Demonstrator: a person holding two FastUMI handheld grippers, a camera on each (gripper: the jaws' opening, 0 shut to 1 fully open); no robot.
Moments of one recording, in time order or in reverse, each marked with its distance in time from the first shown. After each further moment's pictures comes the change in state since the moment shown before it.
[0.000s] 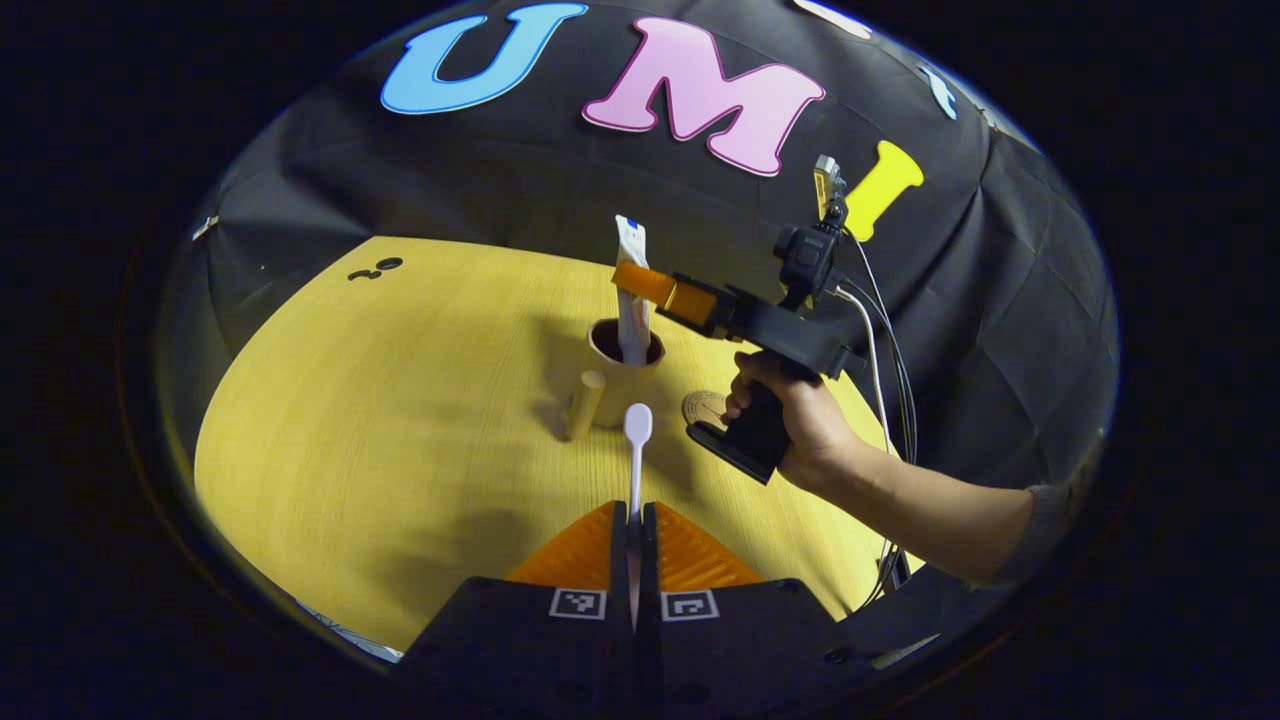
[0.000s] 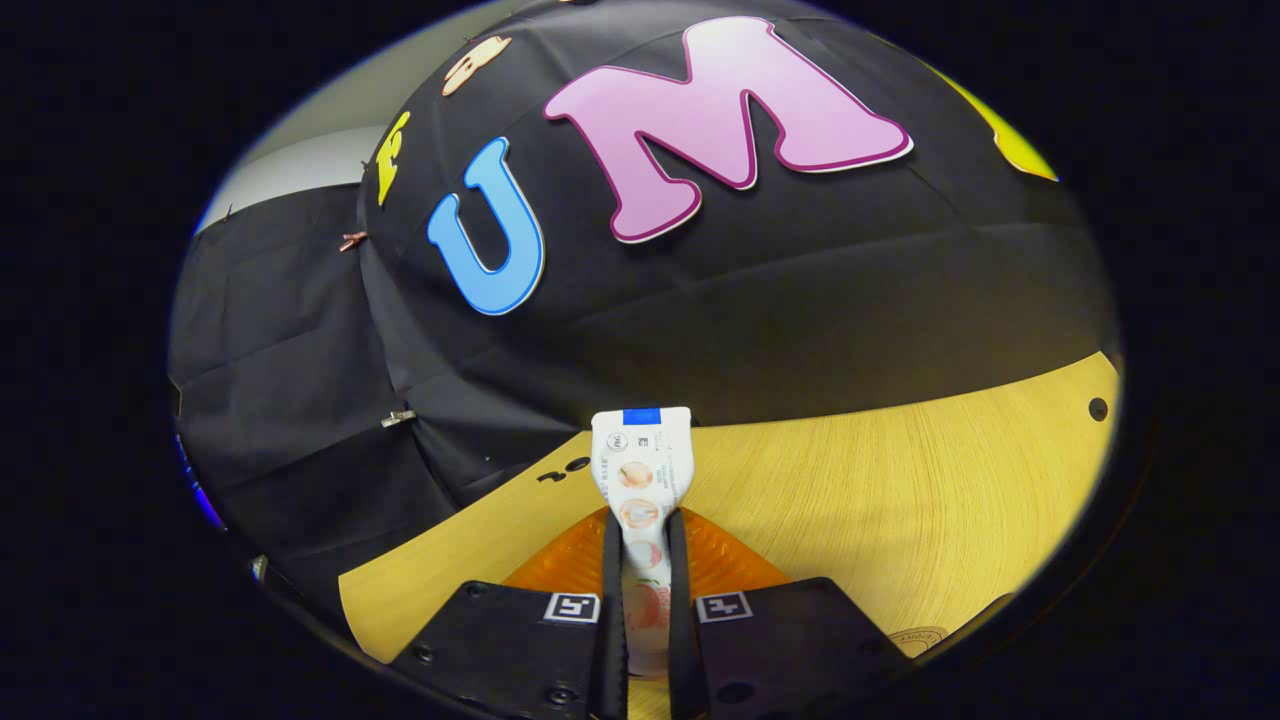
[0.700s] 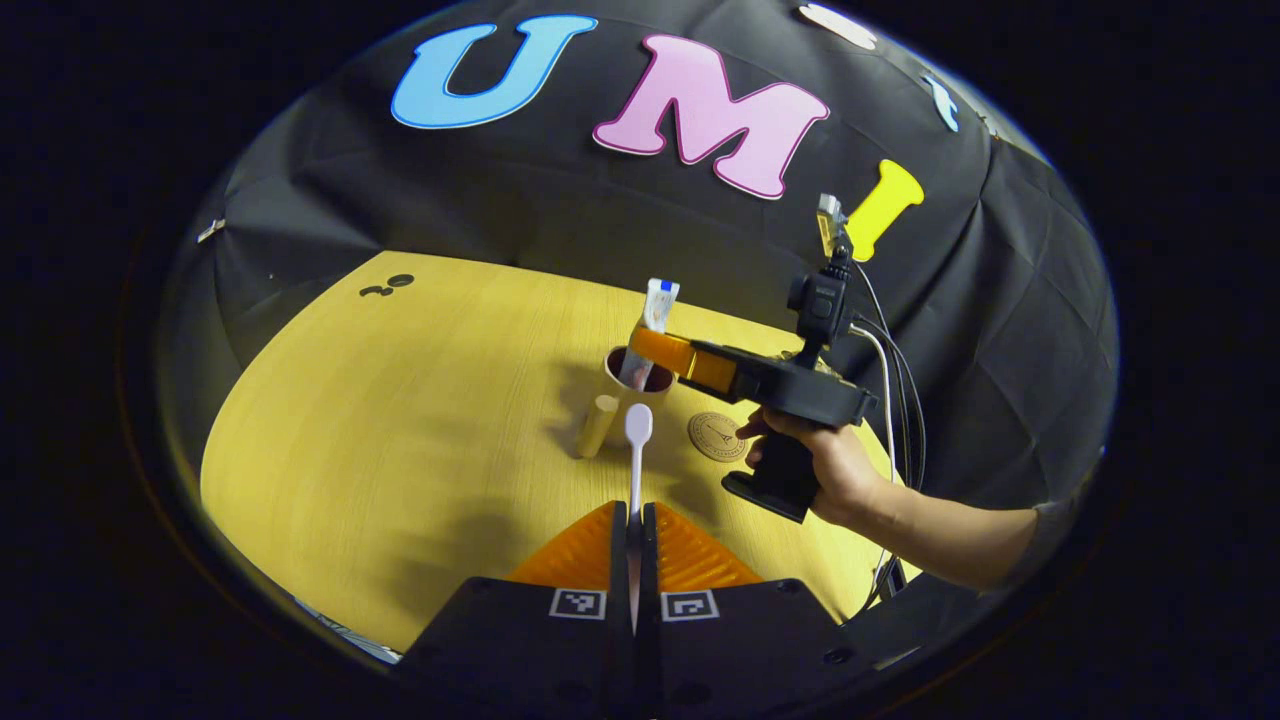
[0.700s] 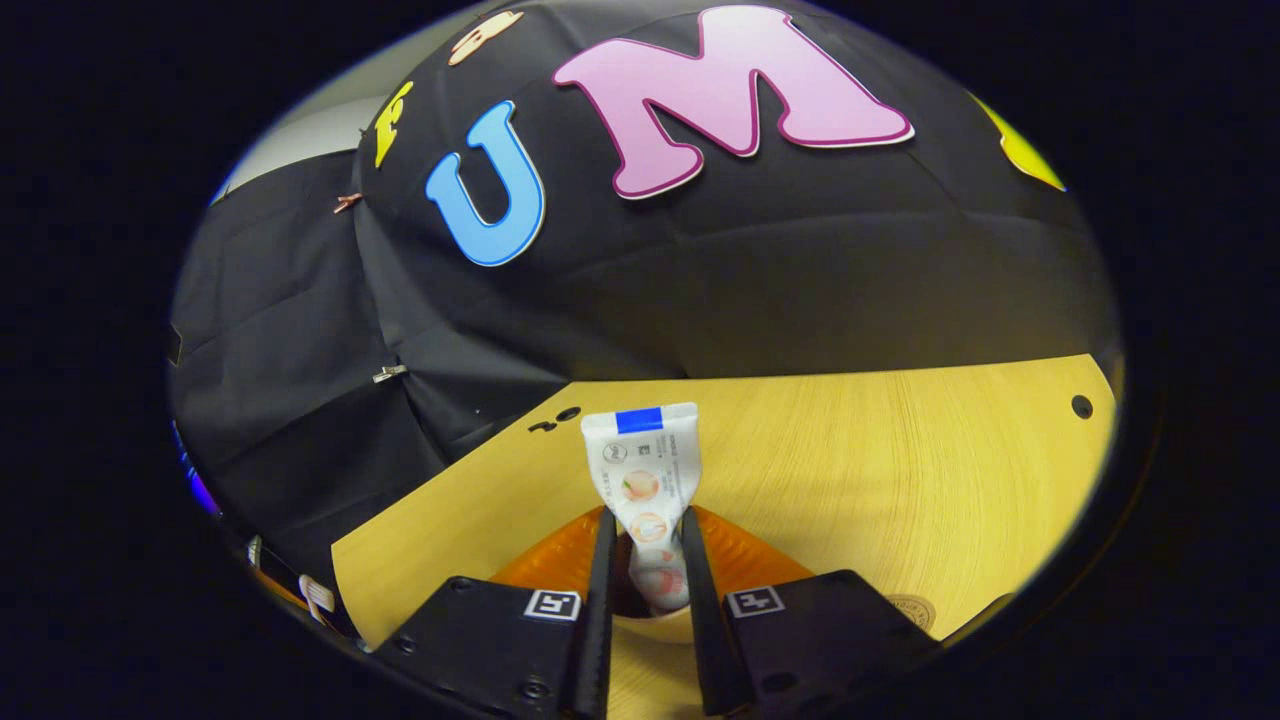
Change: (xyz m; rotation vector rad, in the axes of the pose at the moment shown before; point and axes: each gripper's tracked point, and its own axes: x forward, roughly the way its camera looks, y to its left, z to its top) left arm -0.017 0.008 0.021 -0.004 -0.049 0.008; right arm -0.032 -0.004 -0.033 -0.027 0.145 -0.055
